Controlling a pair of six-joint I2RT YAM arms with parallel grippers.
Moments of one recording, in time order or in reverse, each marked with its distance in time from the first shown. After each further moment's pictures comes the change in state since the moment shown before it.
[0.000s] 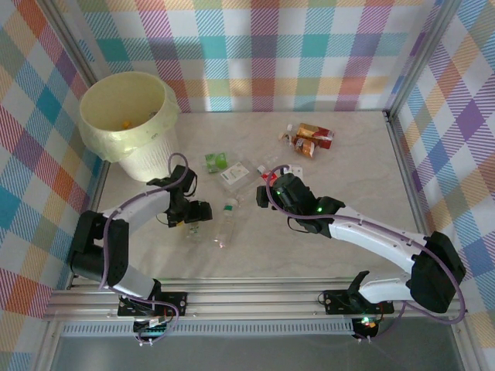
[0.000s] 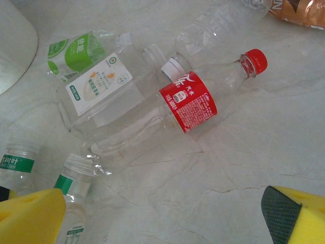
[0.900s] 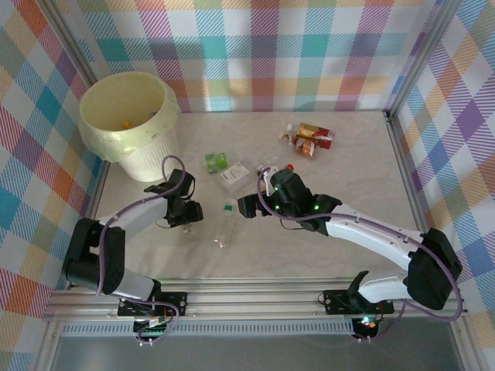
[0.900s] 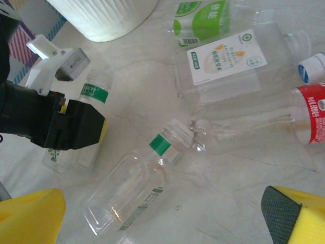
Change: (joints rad) left arm 0.000 -0.089 -0.083 0.106 -0.114 -0.076; right arm 0.011 0.031 0.036 0.111 -0.393 -0.228
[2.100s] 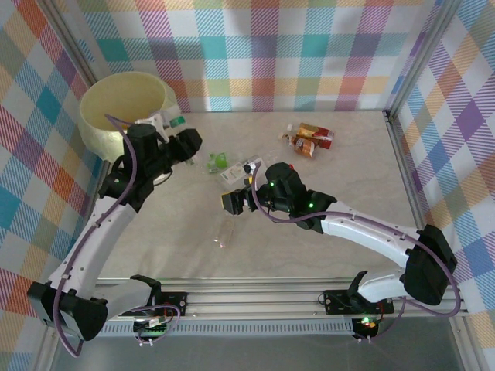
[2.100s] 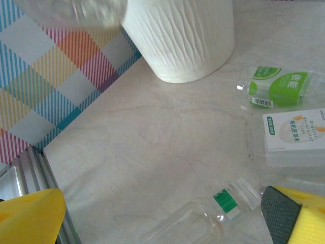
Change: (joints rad) left arm 0.011 -0.294 0.423 0.246 0.116 -0.134; right arm 0.043 0.036 0.077 0.174 -0.108 -0.063
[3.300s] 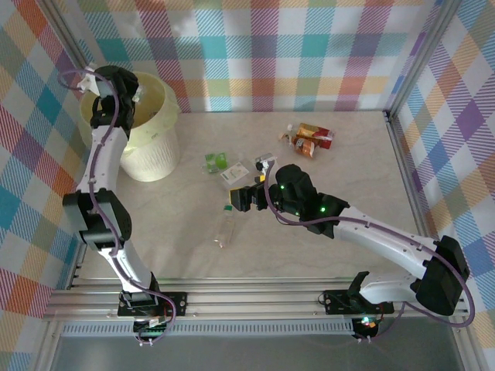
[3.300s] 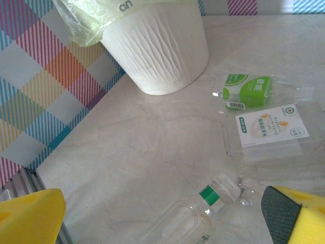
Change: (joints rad) left arm 0.405 0.689 0.586 0.144 -0.350 -0.240; right arm 0.001 -0.103 -0.029 -0.055 0.099 0.068
